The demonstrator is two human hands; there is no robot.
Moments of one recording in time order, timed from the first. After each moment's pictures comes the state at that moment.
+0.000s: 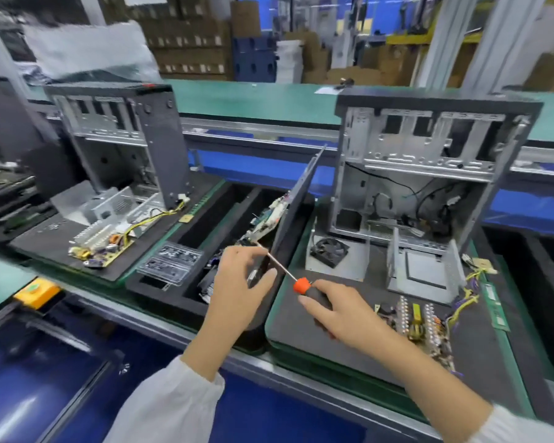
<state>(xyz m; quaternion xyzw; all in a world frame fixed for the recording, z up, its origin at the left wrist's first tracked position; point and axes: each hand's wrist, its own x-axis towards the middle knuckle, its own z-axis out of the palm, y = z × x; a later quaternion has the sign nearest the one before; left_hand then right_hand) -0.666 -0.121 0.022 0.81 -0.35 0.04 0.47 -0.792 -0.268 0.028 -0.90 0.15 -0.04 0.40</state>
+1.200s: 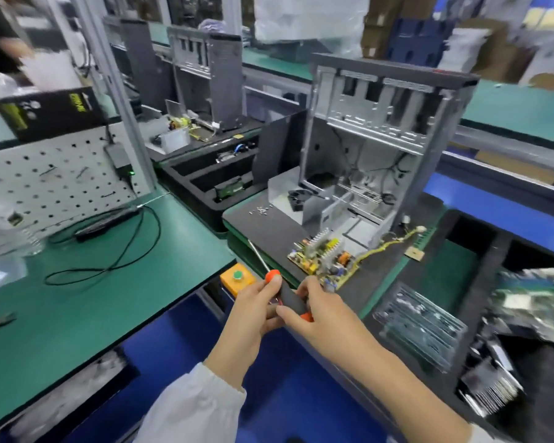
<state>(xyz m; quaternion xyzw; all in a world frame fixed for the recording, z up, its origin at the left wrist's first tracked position) -0.327 0.253 -0.034 0.57 0.10 -0.21 0.79 -0.368 0.120 -0.002 -0.95 -0.03 0.05 0.31</state>
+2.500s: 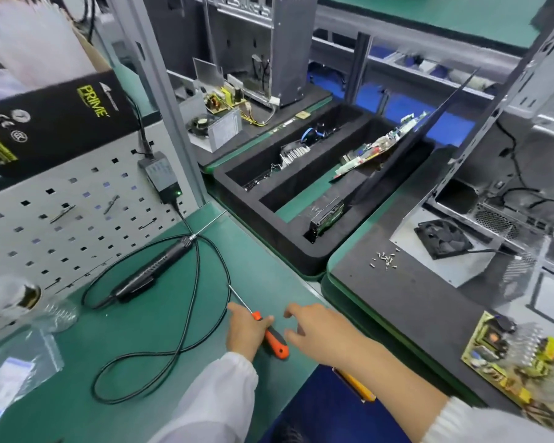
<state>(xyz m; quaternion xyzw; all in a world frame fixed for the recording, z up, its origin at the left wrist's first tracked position) 0.008 0.485 -0.206 0.85 0.23 -0.18 0.44 -0.032 0.342 -0.084 -0.95 -0.07 0.25 0.17</state>
